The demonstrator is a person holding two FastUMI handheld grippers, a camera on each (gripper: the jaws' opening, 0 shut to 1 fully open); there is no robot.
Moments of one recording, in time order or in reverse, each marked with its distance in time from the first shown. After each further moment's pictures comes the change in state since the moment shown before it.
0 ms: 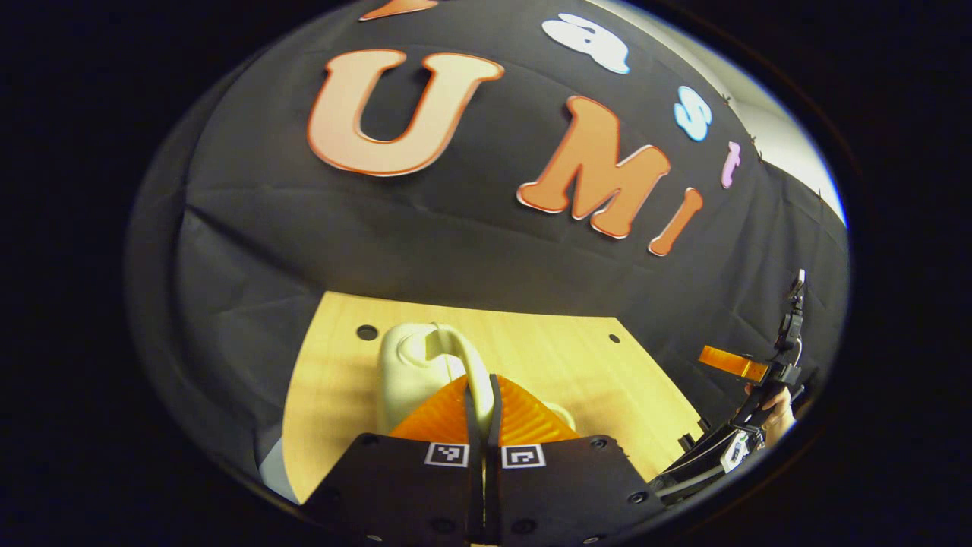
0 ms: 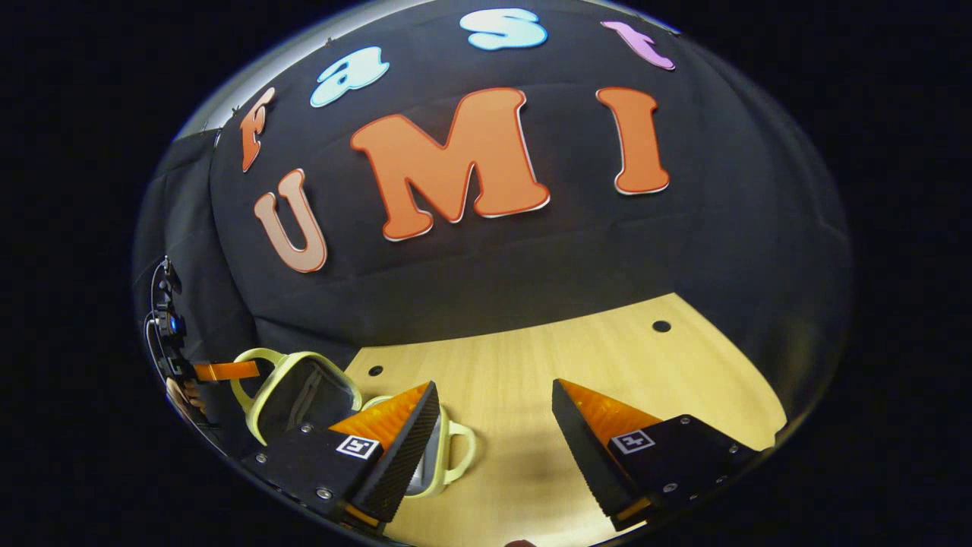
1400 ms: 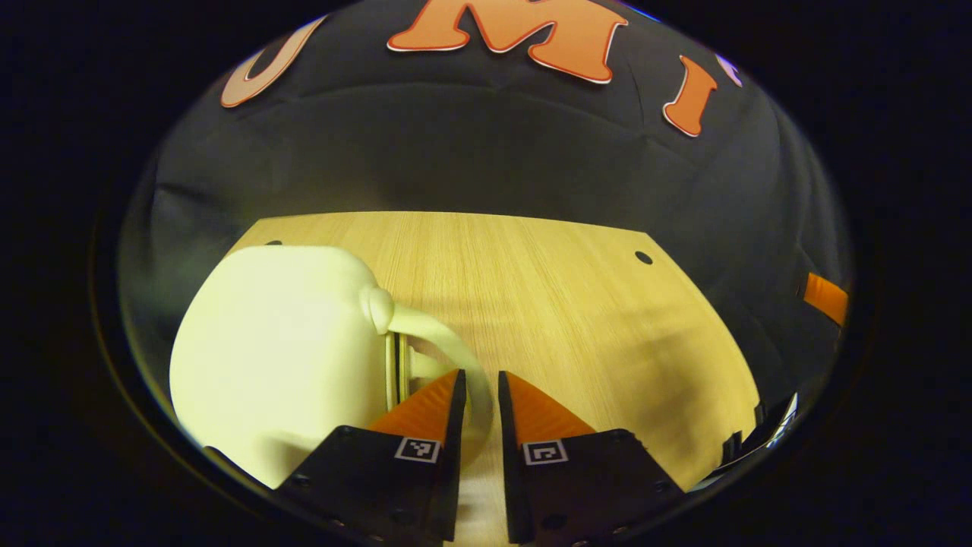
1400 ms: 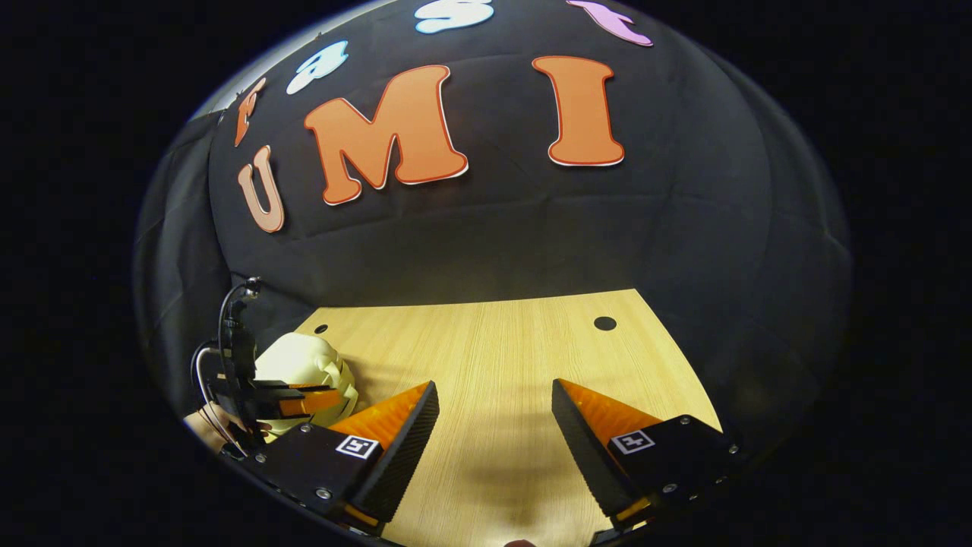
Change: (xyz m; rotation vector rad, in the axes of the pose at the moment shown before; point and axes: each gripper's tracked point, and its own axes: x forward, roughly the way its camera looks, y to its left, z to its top) left arm 0.214 -0.153 -0.167 0.026 0.189 0.173; right arm 0.023 -0.156 -0.055 -0.098 0.092 0.008
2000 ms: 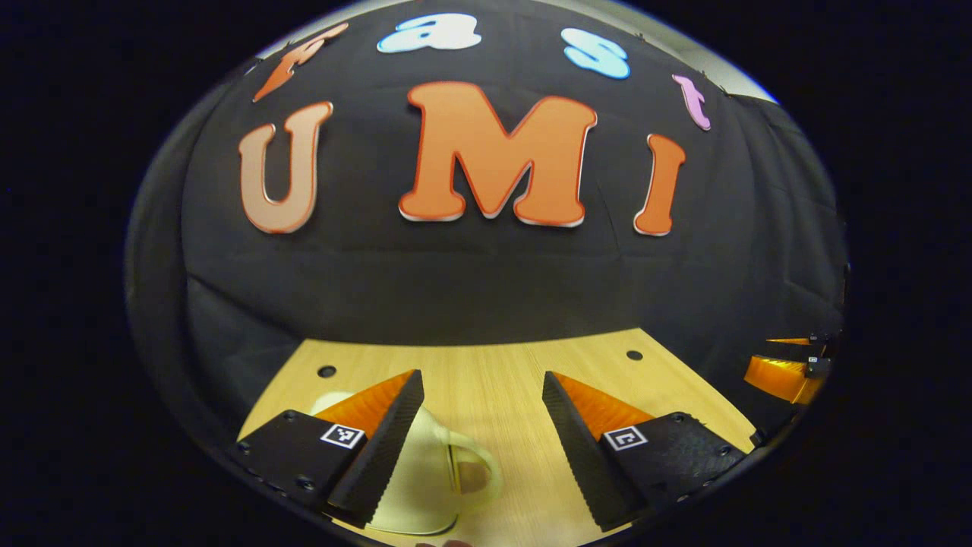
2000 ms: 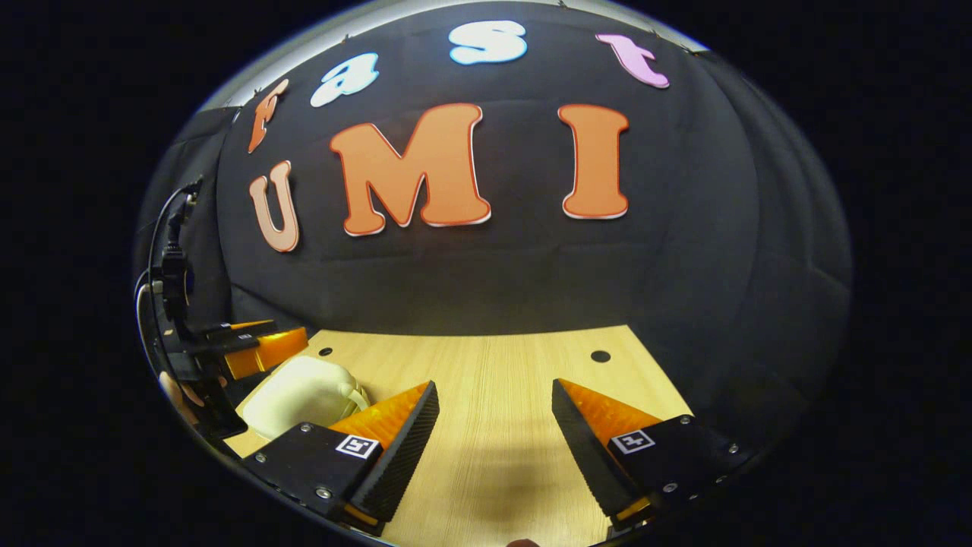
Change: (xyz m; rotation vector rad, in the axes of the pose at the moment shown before) left arm -0.168 0.003 0.142 0.146 -0.441 0.109; right arm -0.058 0.052 0.054 -0.046 -0.175 -0.066
